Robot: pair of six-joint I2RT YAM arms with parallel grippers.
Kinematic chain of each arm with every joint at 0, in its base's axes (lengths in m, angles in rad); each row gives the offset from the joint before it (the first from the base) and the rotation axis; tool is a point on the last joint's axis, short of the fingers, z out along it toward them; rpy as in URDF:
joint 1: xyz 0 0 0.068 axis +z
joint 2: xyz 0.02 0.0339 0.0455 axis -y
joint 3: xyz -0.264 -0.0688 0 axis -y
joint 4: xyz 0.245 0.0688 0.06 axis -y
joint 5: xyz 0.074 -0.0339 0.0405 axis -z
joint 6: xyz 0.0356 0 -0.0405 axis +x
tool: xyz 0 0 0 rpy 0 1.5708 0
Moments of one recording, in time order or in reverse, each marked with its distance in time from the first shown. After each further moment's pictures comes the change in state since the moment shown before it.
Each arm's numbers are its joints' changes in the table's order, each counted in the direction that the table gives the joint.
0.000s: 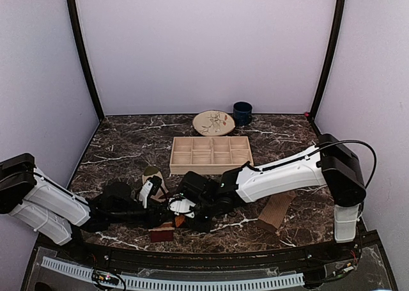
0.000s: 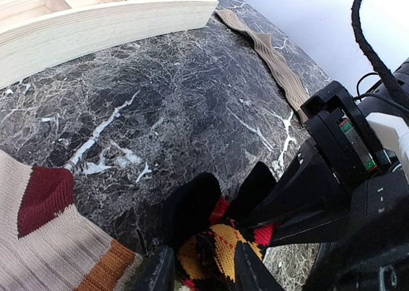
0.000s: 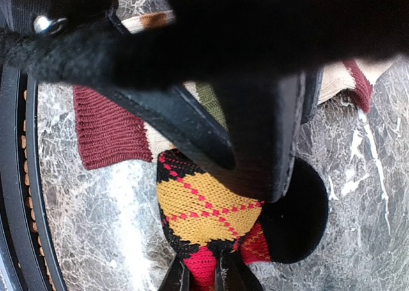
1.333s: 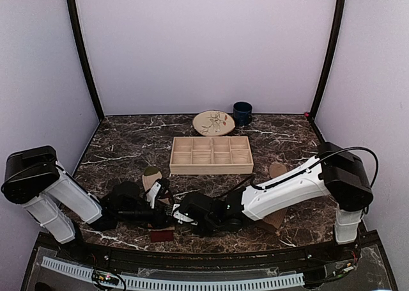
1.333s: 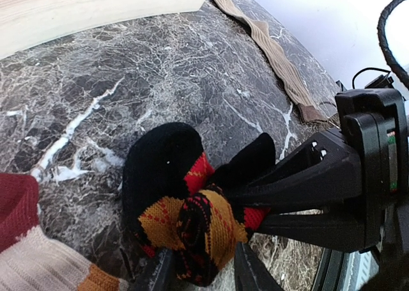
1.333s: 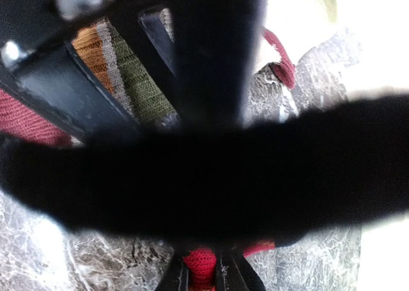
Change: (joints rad) left arm 0.016 -0.211 0.062 0.121 0.080 -0.026; right arm 0.098 0.033 -0.175 0.246 0.401 -0.014
